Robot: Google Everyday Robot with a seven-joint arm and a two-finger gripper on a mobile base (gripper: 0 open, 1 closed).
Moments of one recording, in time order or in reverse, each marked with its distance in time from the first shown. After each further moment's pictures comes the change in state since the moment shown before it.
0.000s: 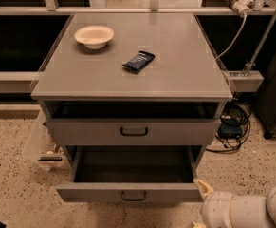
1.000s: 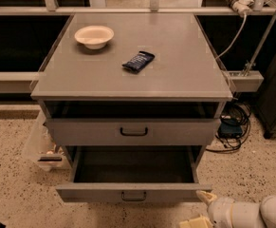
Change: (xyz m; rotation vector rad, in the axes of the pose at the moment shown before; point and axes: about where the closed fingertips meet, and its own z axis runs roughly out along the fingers) arm 0.110 -0.086 0.070 0.019 -0.091 0.226
